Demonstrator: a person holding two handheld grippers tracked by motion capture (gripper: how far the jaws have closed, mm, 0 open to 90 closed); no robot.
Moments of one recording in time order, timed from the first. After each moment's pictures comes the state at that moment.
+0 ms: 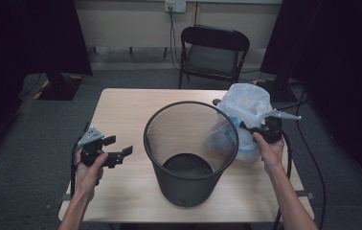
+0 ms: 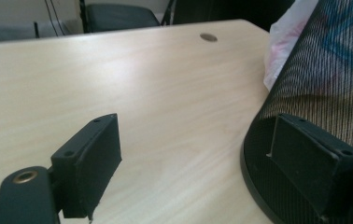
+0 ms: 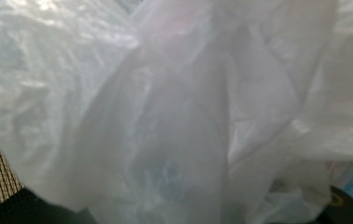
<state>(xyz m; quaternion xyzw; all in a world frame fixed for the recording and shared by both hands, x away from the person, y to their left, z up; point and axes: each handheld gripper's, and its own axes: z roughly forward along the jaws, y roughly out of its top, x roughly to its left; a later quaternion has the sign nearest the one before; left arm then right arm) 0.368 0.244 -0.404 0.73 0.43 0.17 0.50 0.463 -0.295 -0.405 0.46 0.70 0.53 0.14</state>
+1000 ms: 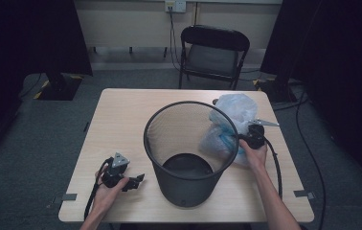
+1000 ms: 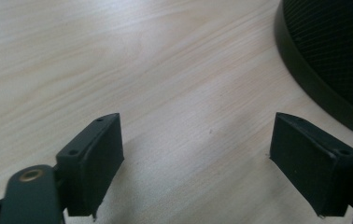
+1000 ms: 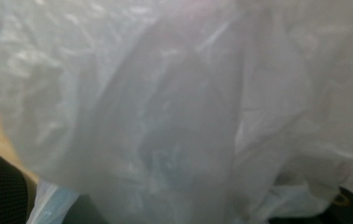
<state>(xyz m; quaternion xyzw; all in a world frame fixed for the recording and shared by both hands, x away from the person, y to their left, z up) 0.356 0.207 -0.493 0.81 0.44 0.17 0.35 0.489 -0.270 -0.472 0.49 0.71 0.49 0.14</state>
